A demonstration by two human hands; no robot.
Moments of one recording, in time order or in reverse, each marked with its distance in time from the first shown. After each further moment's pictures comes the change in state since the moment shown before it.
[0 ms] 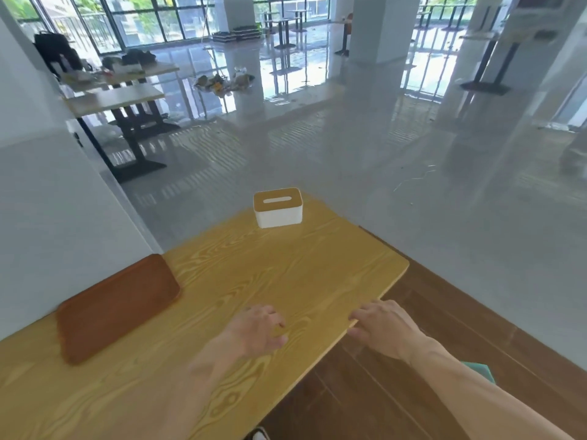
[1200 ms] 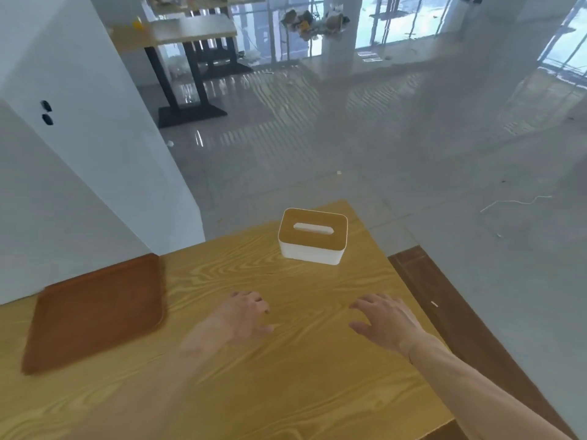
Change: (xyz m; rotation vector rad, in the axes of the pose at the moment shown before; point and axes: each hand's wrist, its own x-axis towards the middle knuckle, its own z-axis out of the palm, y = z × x) left_hand 0.193 -0.135 -0.053 -0.116 -0.156 -0.344; right_hand 0.313 0.106 -0.045 0.005 -0.168 -0.206
